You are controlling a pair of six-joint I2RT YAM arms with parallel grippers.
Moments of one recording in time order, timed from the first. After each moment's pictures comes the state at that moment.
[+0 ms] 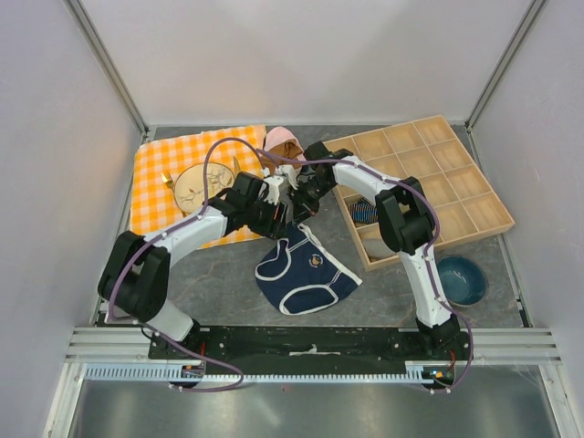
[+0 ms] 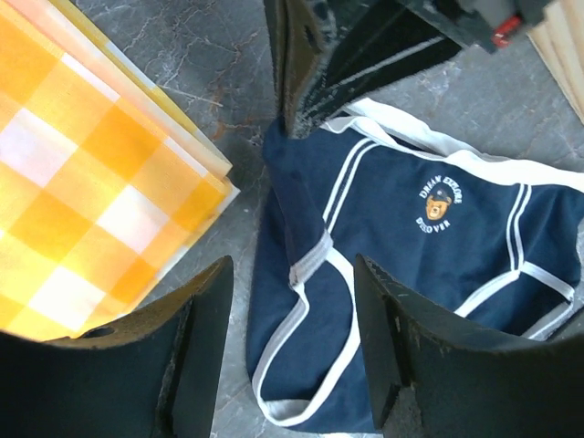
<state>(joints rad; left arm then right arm) -0.51 1.53 0.95 -0.30 0.30 -0.11 0.54 2.34 1.90 -0.87 -0.82 -0.55</state>
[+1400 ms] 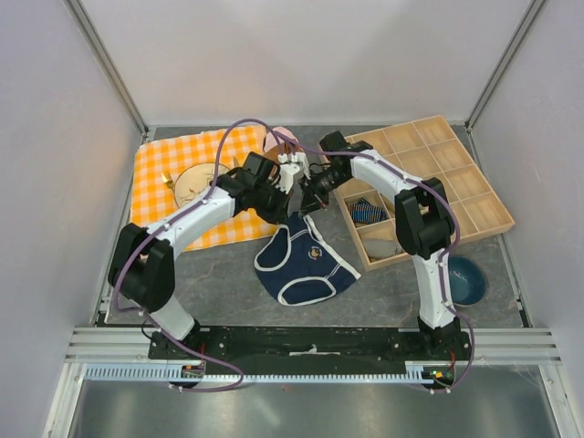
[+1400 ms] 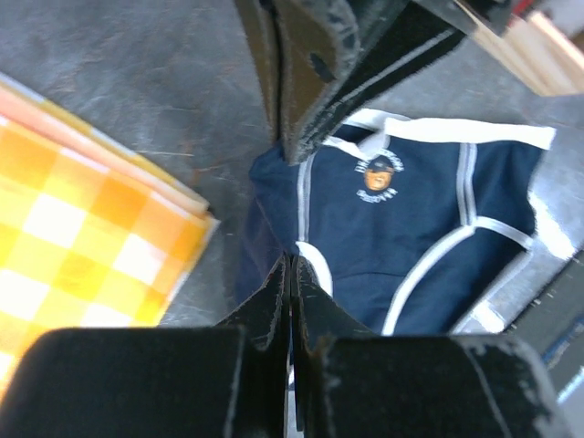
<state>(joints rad) -0.53 1.66 1.25 -0.55 0.30 0.06 0.48 2.20 1.81 -0.84 -0.95 -0.59</state>
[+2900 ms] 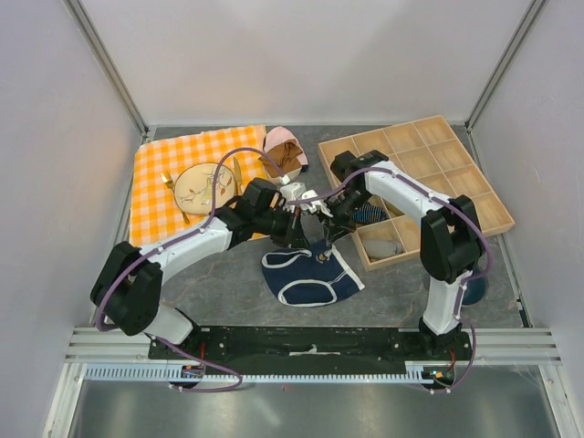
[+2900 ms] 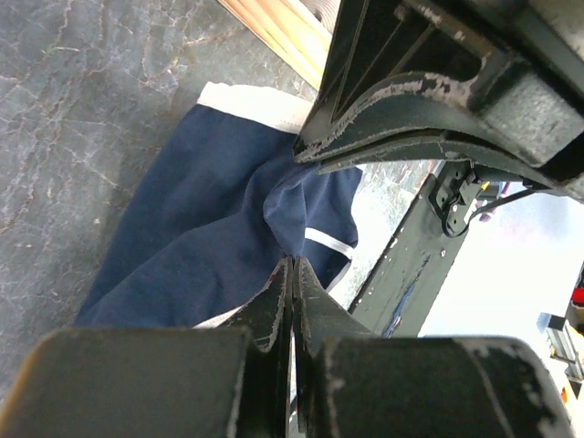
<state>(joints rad) -0.65 1.48 0.94 -0.20 0.57 -0.35 0.52 1.91 1.57 -1.25 -0.80 -1.31</state>
